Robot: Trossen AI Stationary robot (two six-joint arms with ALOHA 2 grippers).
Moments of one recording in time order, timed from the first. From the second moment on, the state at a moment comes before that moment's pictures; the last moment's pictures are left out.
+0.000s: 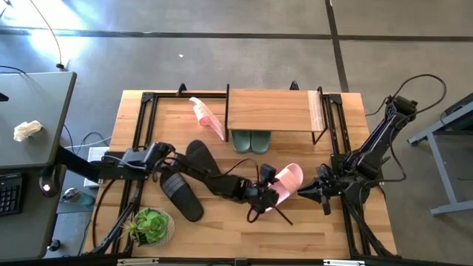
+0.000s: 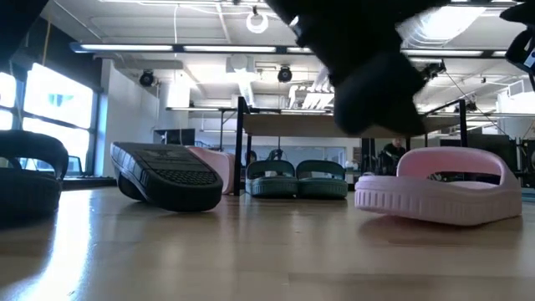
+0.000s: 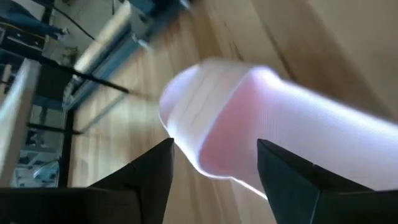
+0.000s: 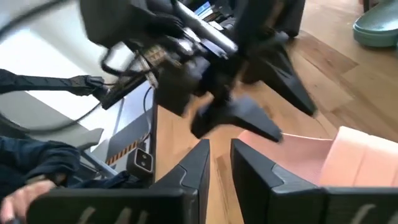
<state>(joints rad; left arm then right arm) -0.21 2.28 1.77 -0.23 -0.57 0.45 0.96 0.85 0.44 -0.07 0.79 1.00</state>
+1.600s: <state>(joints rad) 0.17 1.50 1.53 -0.90 0.03 0.25 0.73 1.86 1.63 -1.57 0.40 1.25</state>
